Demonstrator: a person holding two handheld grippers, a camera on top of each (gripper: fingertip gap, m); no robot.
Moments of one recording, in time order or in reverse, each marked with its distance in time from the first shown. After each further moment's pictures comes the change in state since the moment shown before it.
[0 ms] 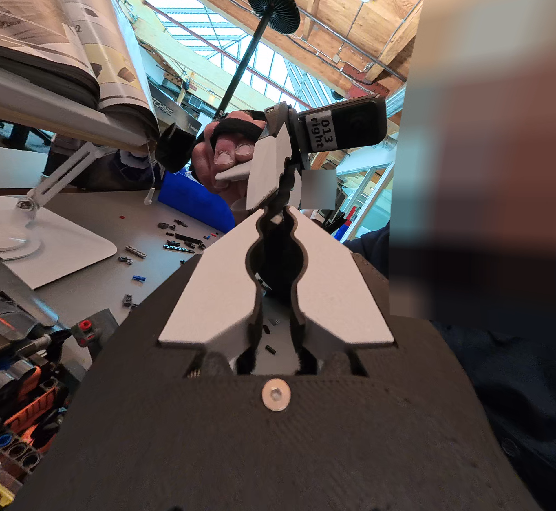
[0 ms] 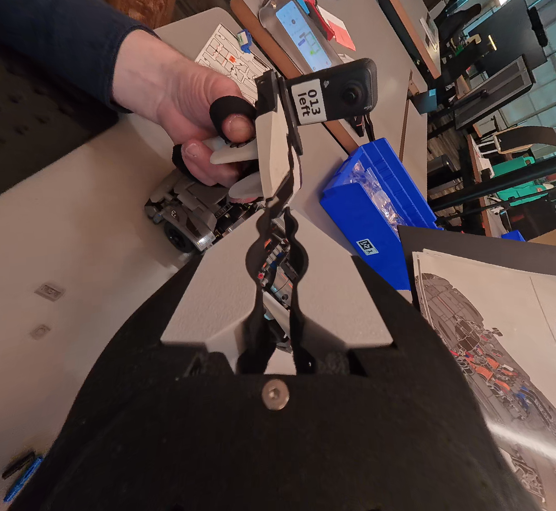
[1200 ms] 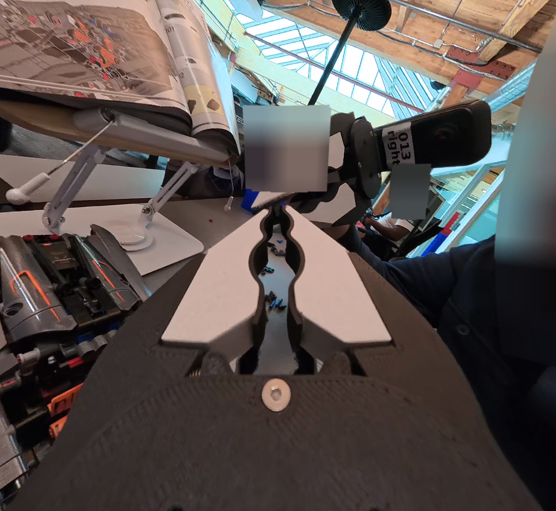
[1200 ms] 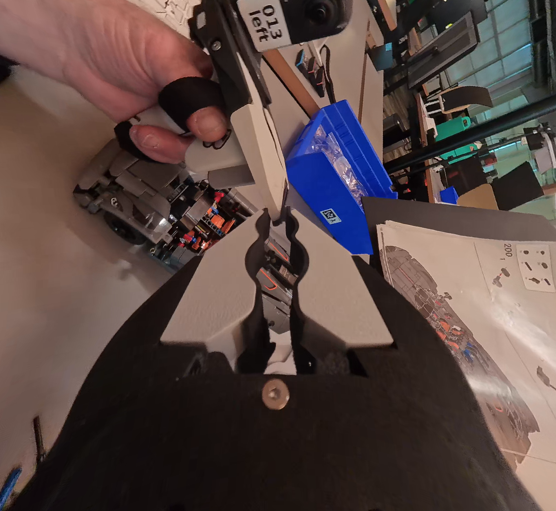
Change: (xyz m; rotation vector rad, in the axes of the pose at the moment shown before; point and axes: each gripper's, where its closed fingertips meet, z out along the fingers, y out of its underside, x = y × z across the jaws) left arm -0.029 -0.012 -0.008 0.019 -0.307 0.150; right arm 0.021 0.015 0.013 -0.158 0.166 -0.046
